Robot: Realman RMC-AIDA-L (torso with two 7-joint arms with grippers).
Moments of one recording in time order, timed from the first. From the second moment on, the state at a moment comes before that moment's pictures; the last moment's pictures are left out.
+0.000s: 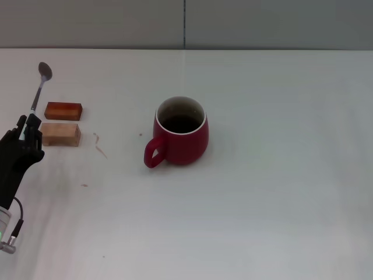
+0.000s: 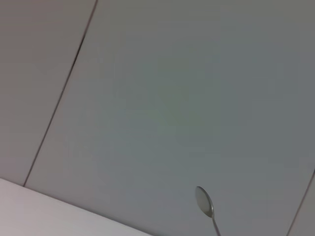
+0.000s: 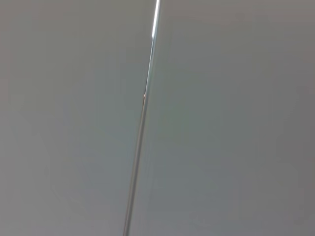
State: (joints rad) left arm -0.29 -2.06 0.28 -0.25 1.25 1.44 -0.48; right arm 0.54 2.06 0.50 -0.06 -1.52 -1.39 0.01
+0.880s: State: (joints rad) left arm -0.27 -2.06 0.47 0.13 1.27 1.53 -1.55; right arm 0.54 2.07 0.50 -0.06 -1.52 -1.39 0.01
